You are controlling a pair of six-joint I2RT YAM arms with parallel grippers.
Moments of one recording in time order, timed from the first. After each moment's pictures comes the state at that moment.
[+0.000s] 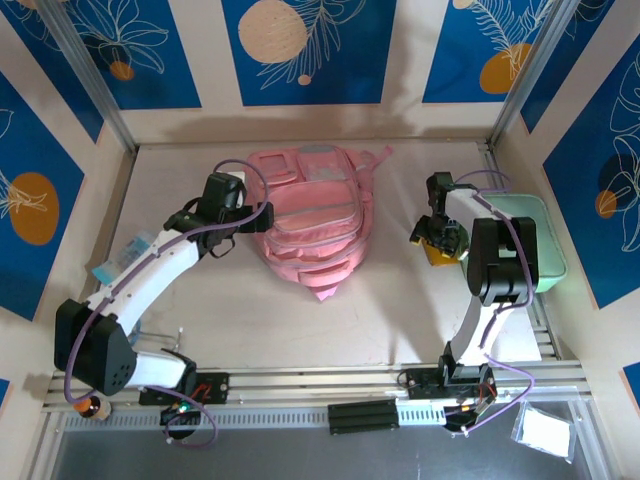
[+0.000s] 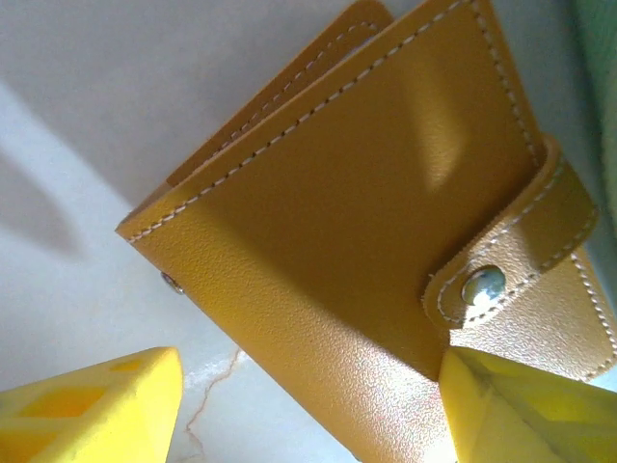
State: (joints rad) left arm -0.43 1.35 1.11 -0.53 -0.13 -0.34; right arm 0.02 1.85 1.24 -0.89 0.06 0.51
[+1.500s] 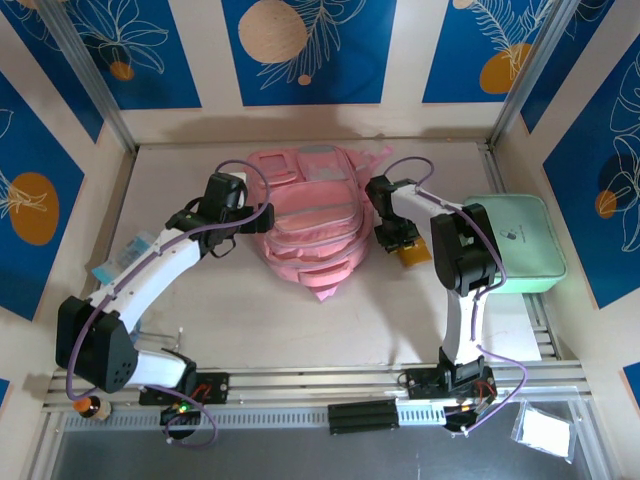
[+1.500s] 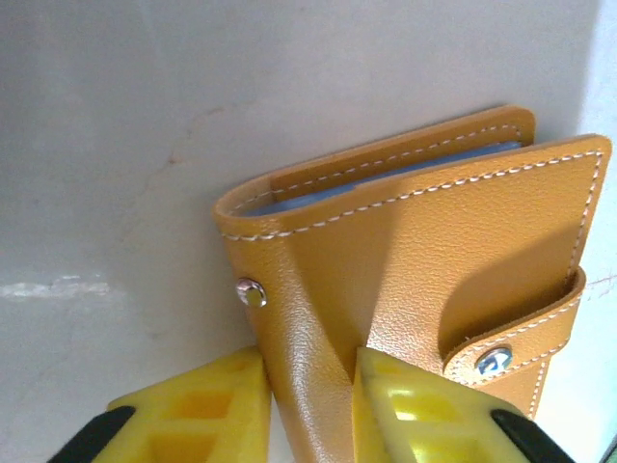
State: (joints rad) left arm -0.43 1.36 1.11 -0.53 -0.13 -0.34; right arm 0.34 2.01 1.41 -1.01 0.27 0.19
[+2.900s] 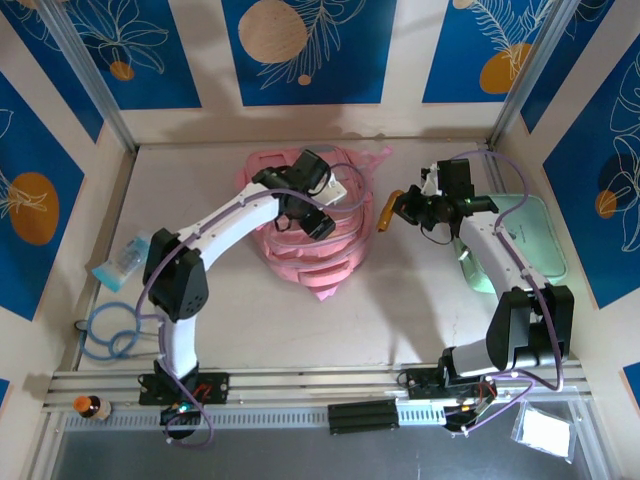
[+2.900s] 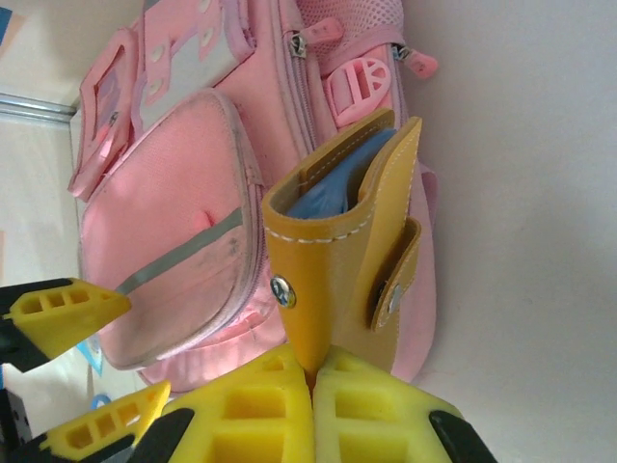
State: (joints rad) left arm -0.69 1.95 1.80 -0.94 0.05 0.25; right arm 0.09 1.41 1.11 -0.56 -0.49 0.63
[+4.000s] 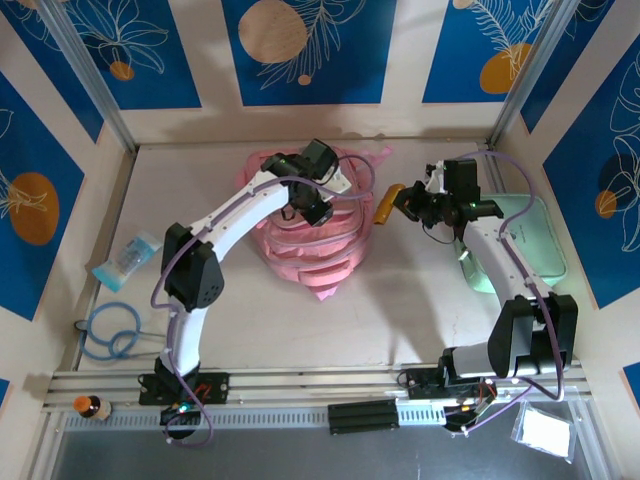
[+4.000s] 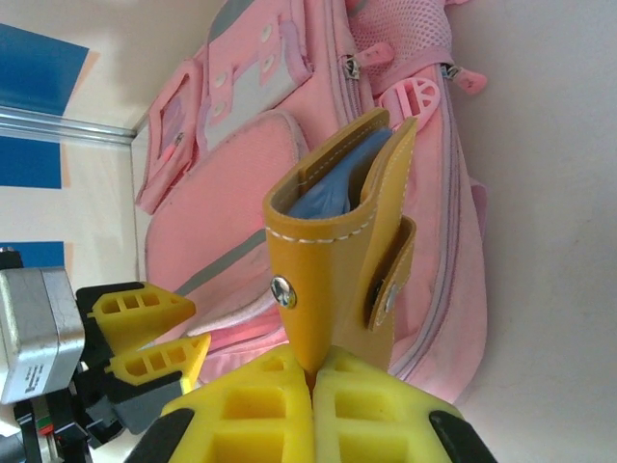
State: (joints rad) left arm -0.68 2.07 2.02 -1.10 0.02 0.27; right arm 0.07 1.36 1.08 -0.48 -0.56 0.71
